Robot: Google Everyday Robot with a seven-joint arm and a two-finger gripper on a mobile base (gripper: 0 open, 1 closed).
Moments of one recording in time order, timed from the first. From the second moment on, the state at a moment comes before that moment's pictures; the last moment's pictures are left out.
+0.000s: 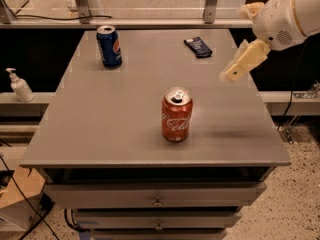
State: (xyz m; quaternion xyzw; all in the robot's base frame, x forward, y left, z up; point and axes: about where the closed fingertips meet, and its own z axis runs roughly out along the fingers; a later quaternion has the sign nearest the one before) arm 0.580 -0.167 0.973 -0.57 0.71 0.09 0.41
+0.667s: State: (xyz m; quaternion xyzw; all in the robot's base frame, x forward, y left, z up) arm 0.642 -0.155 0.955 -0.53 0.71 0.11 0.45
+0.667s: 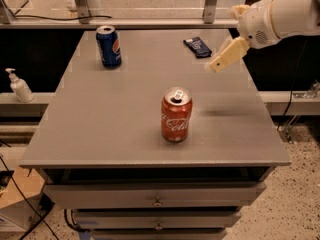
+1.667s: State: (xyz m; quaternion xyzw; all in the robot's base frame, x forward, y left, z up) arm 0.680 -0.152 0.937 -0.49 0.71 0.15 0.49
